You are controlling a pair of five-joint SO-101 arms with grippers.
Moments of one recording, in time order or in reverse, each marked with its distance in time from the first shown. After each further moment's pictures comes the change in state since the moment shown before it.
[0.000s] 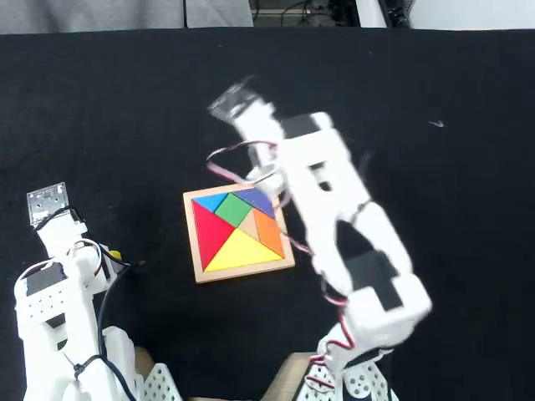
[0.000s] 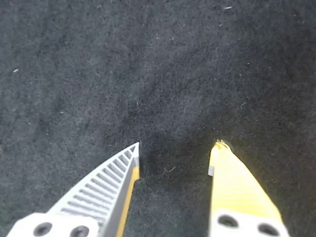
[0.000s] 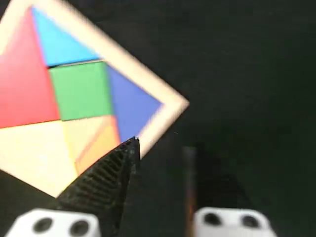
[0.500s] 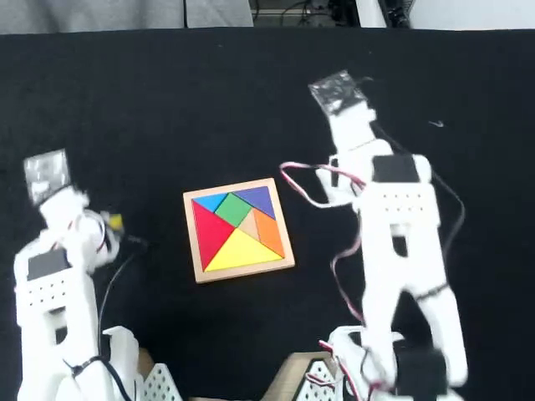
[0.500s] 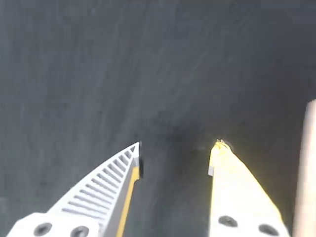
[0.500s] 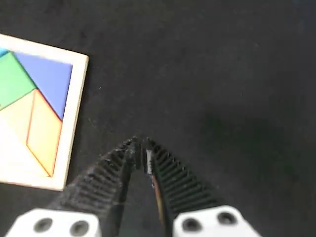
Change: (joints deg) left arm 7.4 0.0 -9.5 -3.0 3.3; right arm 15.6 -34.3 22.8 -4.7 -6.8
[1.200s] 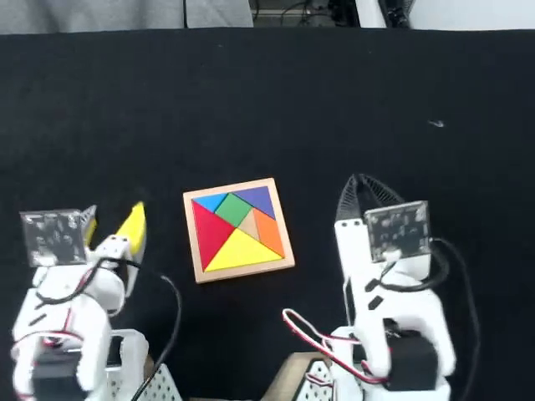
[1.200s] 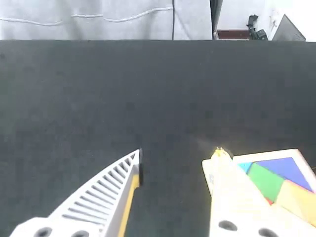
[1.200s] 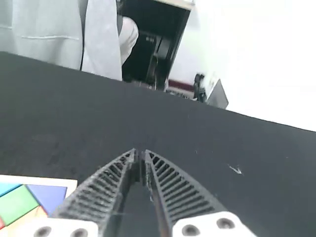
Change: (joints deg) left arm 14.9 -52.7 -1.2 22.7 0.0; right arm 0.5 -72.9 40.0 -12.7 -6.2
